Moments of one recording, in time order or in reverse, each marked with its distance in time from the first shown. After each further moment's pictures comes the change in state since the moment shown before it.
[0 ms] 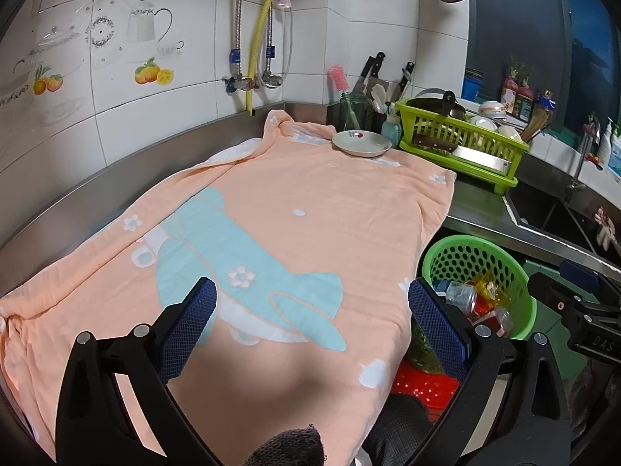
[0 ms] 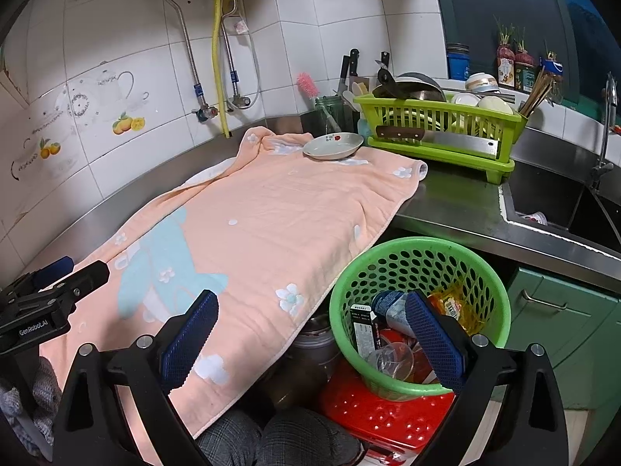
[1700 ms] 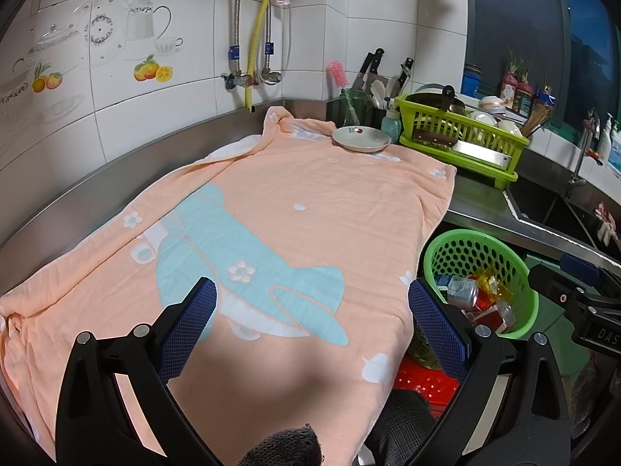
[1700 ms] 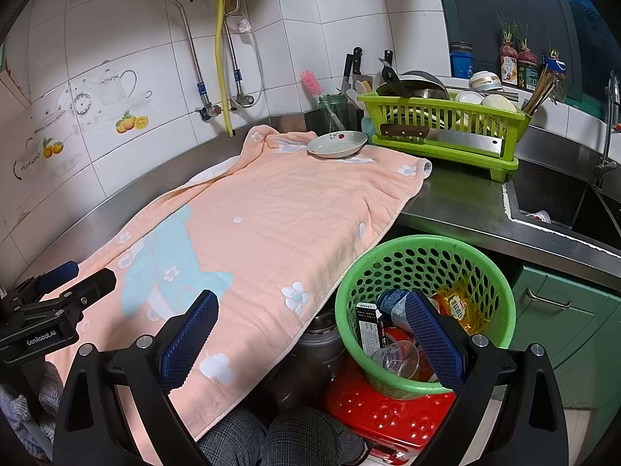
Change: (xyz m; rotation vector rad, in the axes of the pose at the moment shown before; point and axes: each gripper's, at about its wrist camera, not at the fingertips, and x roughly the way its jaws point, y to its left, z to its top) left arm 0.001 0.002 -0.003 0.007 0.013 0.000; right arm 0.002 0.004 0.000 0.005 0.006 0.014
